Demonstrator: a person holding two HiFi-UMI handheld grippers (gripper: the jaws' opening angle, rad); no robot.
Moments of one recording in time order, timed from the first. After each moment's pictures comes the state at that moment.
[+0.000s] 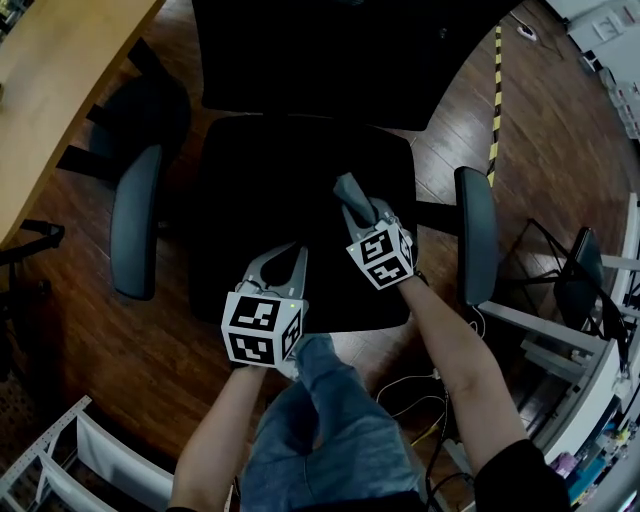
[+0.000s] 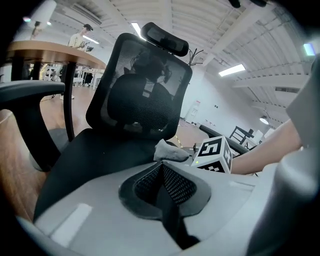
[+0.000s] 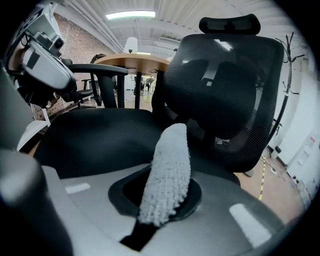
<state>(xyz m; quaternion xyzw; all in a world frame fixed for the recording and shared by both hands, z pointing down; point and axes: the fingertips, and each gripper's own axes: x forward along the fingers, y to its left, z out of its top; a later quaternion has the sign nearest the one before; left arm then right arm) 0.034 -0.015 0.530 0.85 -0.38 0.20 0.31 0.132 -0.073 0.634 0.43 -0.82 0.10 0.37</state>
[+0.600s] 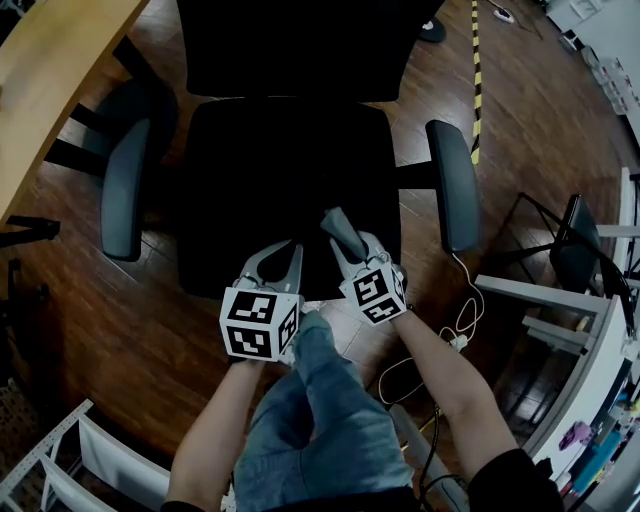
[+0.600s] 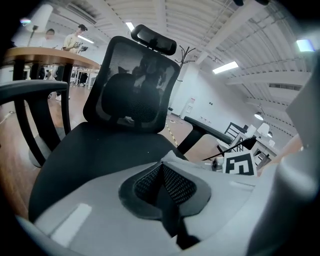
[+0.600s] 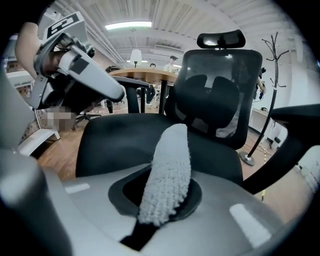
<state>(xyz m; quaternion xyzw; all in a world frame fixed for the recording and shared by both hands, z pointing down) 0.045 0.061 0.529 0.86 -0.36 0.21 0.30 0.113 0.070 0.617 0.44 -0.83 0.12 0.33</state>
